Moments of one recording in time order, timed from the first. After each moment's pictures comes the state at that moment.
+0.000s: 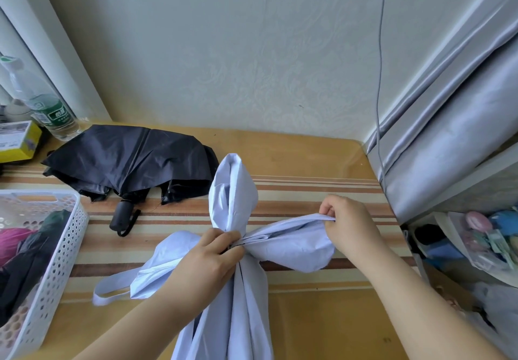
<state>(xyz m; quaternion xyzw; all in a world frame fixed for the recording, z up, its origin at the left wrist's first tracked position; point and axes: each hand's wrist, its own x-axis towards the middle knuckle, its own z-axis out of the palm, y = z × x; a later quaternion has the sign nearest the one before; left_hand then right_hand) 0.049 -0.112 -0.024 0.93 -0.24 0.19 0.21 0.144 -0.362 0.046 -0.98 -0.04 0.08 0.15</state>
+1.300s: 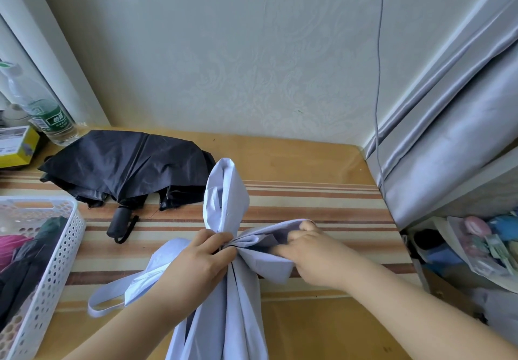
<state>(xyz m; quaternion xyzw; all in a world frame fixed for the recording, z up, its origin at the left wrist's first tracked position) 0.059 -0.098 -0.023 0.93 -0.24 0.20 0.19 0.130 -0.340 0.028 -0.90 -0.40 0.19 -0.02</state>
